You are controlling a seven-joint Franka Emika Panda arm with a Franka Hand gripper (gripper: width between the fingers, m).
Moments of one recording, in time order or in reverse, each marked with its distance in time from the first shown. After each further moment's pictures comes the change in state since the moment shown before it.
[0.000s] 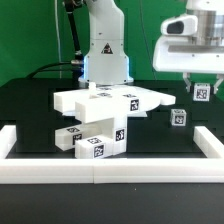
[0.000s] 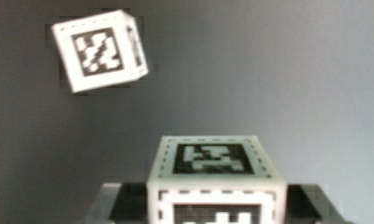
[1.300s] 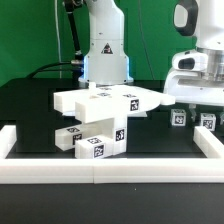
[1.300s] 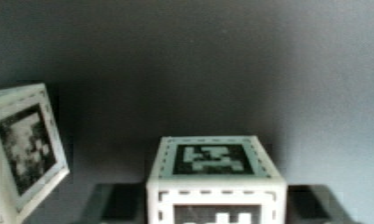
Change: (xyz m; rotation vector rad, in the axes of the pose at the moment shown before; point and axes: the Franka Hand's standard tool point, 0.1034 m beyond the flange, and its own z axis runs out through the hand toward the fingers) arm -0.029 -0.020 0.086 -0.041 0.027 -0.052
